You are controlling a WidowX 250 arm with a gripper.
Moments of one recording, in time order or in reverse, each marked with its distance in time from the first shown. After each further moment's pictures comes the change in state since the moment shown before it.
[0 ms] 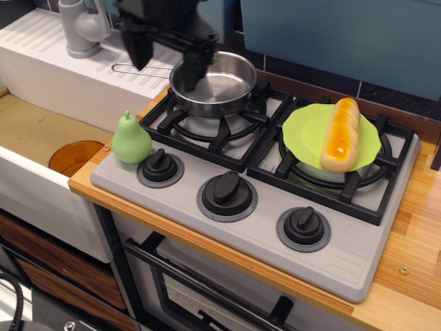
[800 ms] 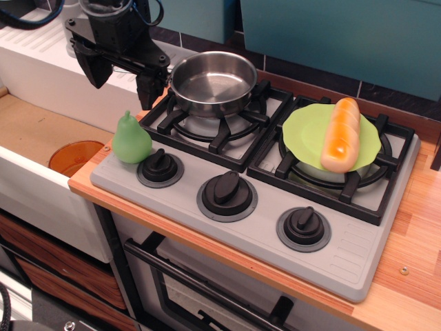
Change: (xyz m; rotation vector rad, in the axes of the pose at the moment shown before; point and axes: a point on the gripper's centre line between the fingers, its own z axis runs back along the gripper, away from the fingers) arm -0.027 0.035 -0.012 0.041 -0.048 0.023
